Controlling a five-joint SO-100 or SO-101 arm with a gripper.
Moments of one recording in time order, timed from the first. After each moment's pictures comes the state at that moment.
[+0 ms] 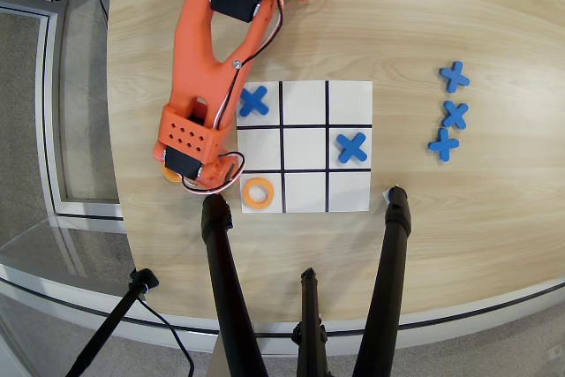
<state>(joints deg) 25.8 58.3 75.7 56.7 -83.0</state>
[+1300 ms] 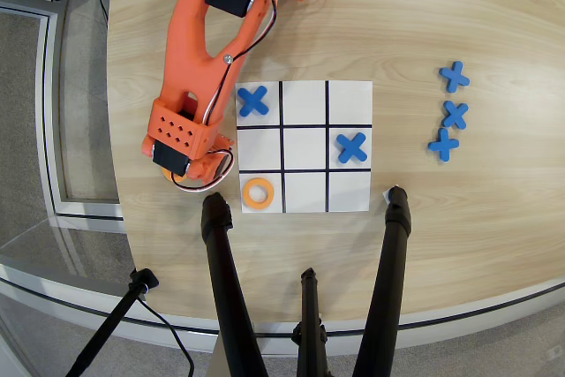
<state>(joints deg) 27.9 58.4 75.5 66.8 -86.6</state>
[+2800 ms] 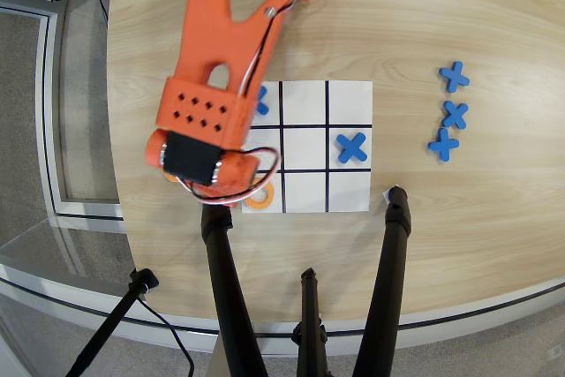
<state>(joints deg) 18.3 79.1 75.0 73.7 -77.3</state>
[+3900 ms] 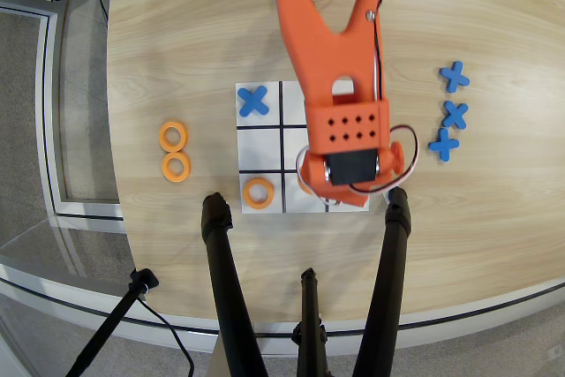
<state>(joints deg) -6.5 74.1 83.9 57.7 -68.0</state>
